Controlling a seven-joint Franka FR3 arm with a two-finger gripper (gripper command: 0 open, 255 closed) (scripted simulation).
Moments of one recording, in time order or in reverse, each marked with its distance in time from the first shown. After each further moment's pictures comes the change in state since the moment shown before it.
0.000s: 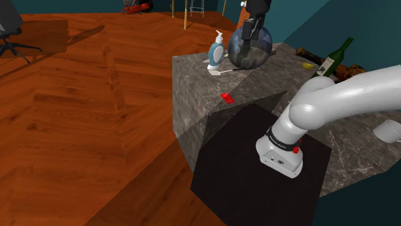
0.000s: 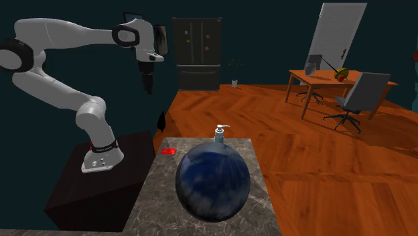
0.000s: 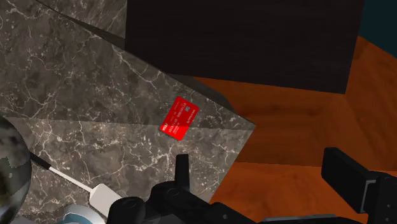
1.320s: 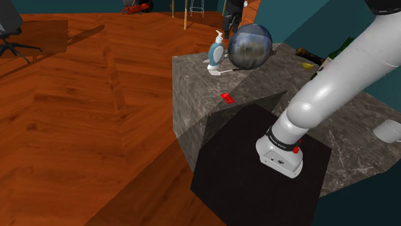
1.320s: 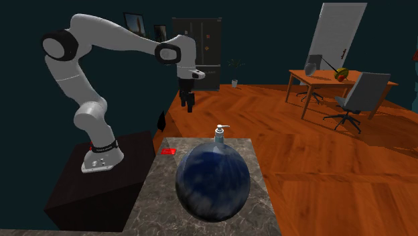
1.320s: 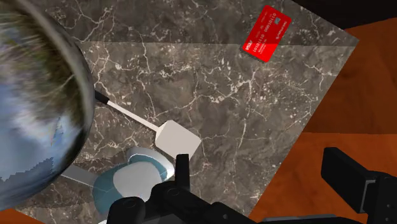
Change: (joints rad) arm -0.083 0.581 -0.231 0.326 -0.045 0.314 -0.237
